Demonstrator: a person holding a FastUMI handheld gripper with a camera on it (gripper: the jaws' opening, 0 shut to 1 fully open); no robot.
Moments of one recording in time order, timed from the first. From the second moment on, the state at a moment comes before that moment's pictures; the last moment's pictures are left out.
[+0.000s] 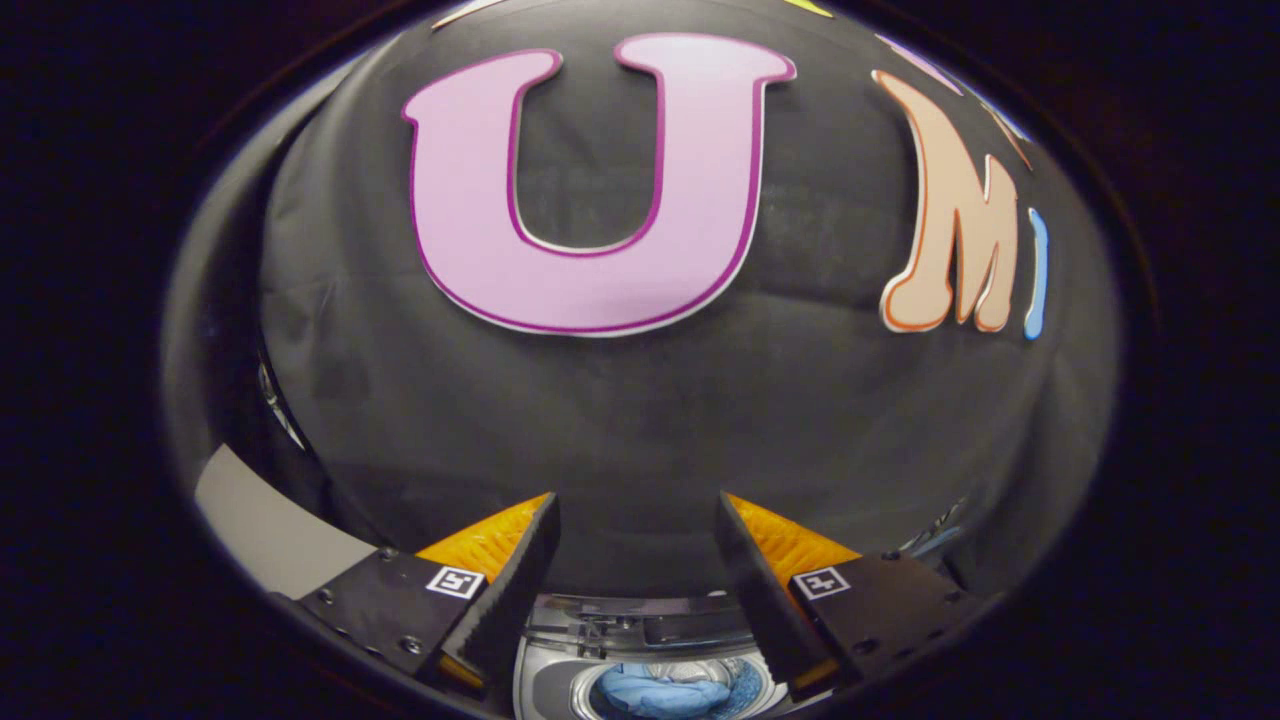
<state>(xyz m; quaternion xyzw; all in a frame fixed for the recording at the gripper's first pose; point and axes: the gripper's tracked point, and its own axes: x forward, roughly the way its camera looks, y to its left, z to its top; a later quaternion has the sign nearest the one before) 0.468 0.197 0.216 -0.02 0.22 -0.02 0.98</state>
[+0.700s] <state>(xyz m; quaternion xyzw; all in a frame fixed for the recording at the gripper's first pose) 0.414 0.180 0.189 -0.03 0.23 -0.01 0.97</state>
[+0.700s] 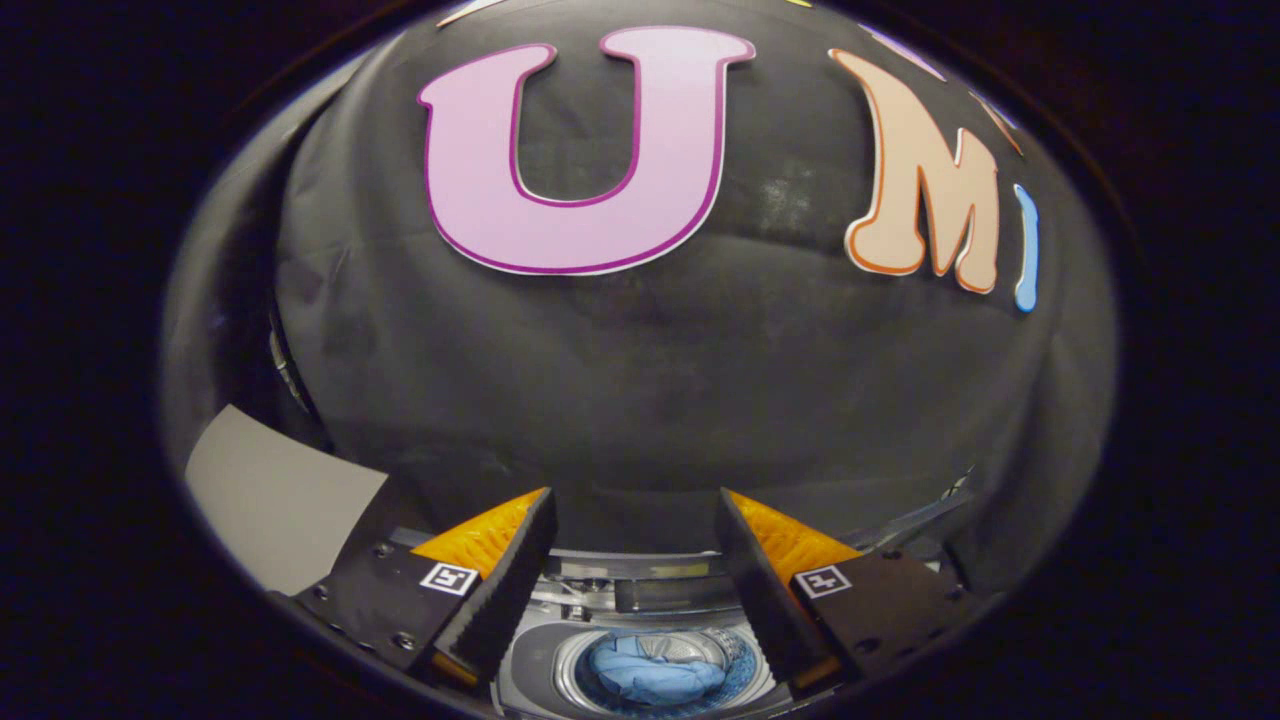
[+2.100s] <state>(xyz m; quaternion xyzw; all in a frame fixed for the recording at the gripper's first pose) 0.253 0.159 0.175 0.00 0.17 0.02 0.99</state>
